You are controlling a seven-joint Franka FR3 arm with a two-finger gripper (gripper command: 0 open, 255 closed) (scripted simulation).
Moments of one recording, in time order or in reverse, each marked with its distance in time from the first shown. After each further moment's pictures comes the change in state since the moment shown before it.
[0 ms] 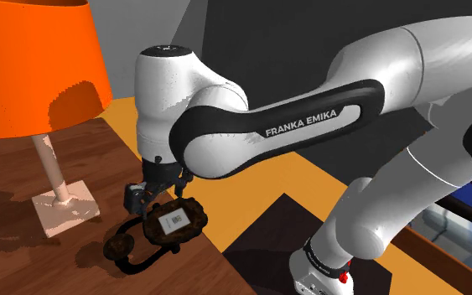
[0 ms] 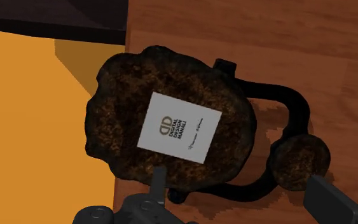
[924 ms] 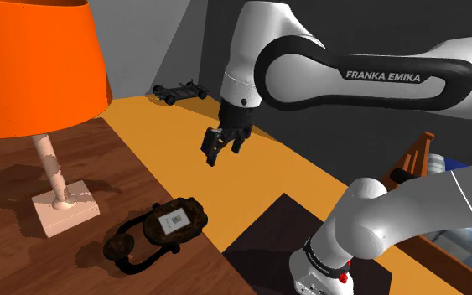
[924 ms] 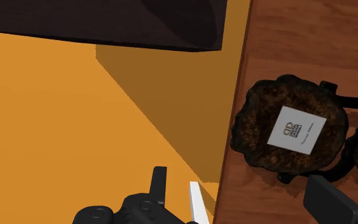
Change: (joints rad) arm -0.017 -0.432 -0.305 -0.180 0.086 -0.235 -0.350
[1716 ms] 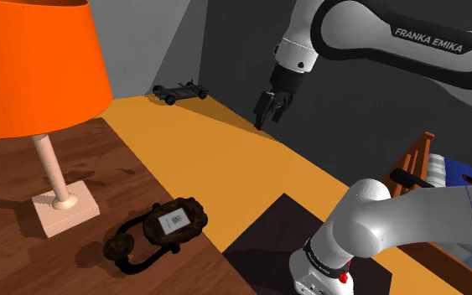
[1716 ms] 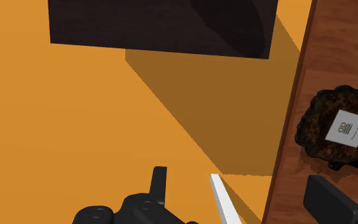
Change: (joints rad) arm -0.071 -0.175 -0.252 0.036 -0.116 -0.213 -0.237
